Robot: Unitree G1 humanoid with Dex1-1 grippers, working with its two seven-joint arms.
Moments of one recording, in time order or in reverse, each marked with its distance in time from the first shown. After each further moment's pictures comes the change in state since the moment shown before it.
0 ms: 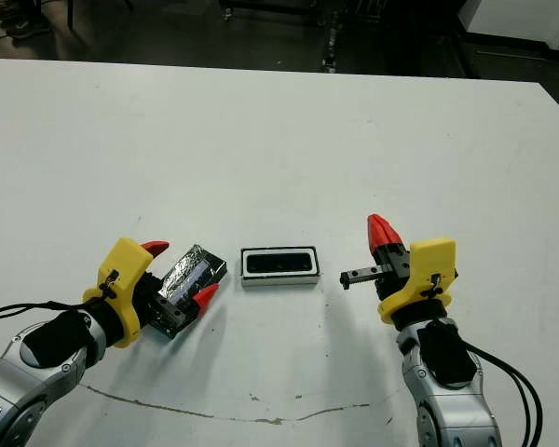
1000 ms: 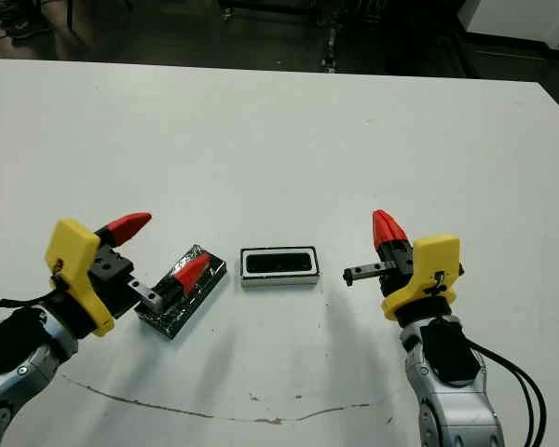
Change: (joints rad) left arm 0.043 -0.027 0.167 -0.068 -0.168 -0.115 -0.032; right arm -0.008 0.000 -0.011 -0.005 -0.026 -0.002 0.000
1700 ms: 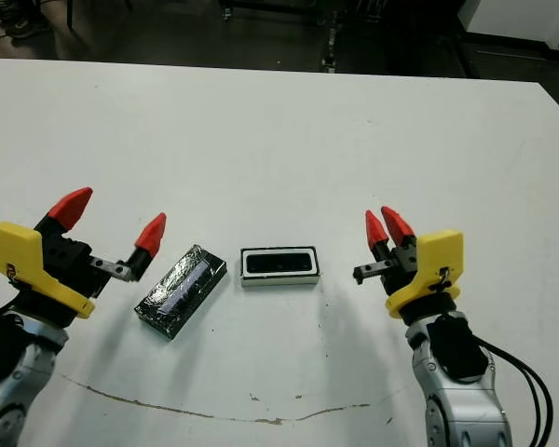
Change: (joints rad) left arm 0.086 -0.118 0.113 -0.007 0.045 -0.247 0.049; right arm -0.017 -0.003 -0.032 -0.007 -0.002 0.001 0.048
